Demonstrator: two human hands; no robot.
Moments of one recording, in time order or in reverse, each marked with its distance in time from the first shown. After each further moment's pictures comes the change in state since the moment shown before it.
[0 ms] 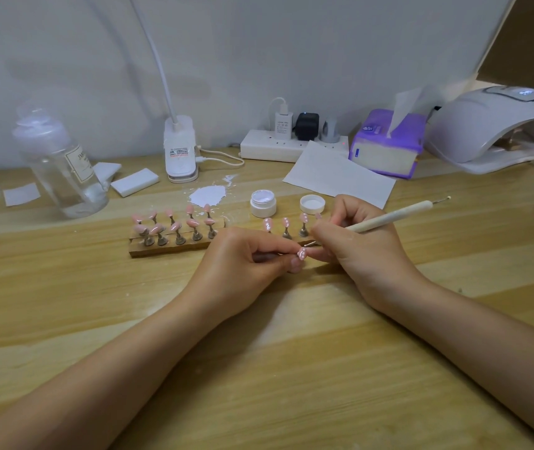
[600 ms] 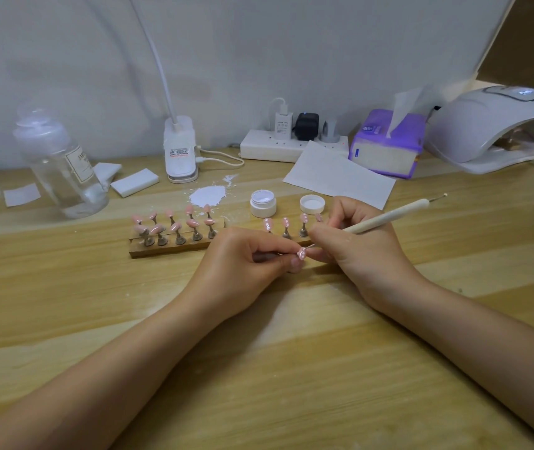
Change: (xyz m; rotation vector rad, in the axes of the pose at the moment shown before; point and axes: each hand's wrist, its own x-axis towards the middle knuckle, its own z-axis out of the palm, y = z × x) left_hand 0.000 0.001 0.000 -0.015 -0.011 -0.007; right_hand -0.001 0.000 0.000 -0.025 -0.029 -0.017
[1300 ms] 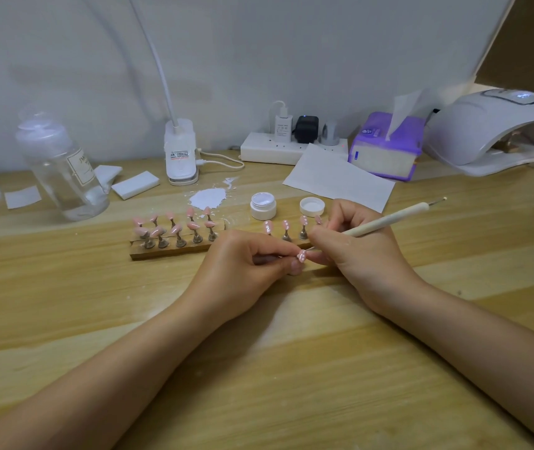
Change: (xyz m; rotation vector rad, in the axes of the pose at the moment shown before) left_hand -0.001 0.000 0.000 -0.006 -0.006 -0.014; right_hand 0.000 0.002 -0.001 -0.025 0.006 -0.013
